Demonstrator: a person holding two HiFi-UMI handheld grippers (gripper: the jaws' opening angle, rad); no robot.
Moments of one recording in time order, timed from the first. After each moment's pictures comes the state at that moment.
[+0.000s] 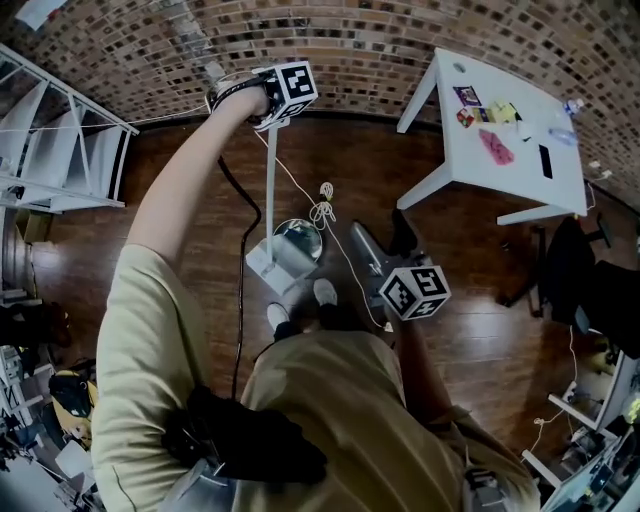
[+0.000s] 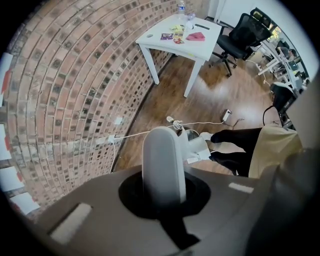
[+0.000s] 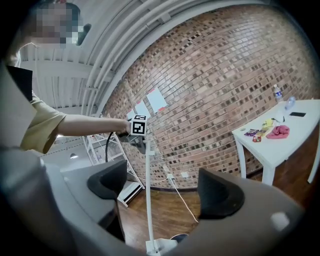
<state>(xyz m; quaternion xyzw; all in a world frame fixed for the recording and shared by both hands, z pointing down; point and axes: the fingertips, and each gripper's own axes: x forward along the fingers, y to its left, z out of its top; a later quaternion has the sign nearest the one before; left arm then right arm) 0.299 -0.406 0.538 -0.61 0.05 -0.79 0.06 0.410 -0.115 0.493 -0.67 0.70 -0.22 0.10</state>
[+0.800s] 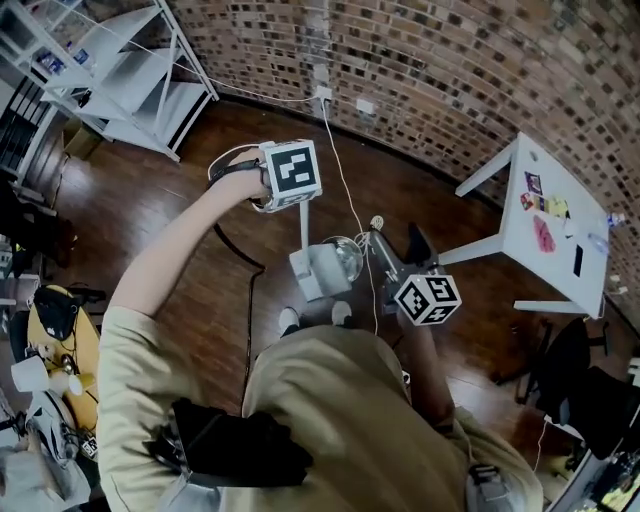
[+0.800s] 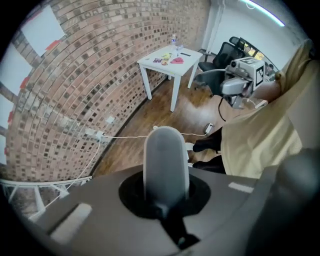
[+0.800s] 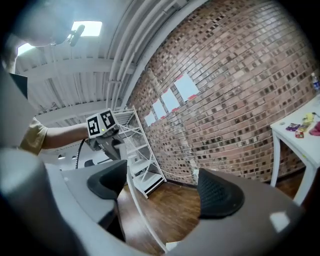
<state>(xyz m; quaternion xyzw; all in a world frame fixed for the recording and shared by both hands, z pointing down) 0.098 -0.270 0.493 -0.75 0.03 -0.67 0.00 0.274 -0.183 0.478 -0.56 0.80 -0.21 0.07</state>
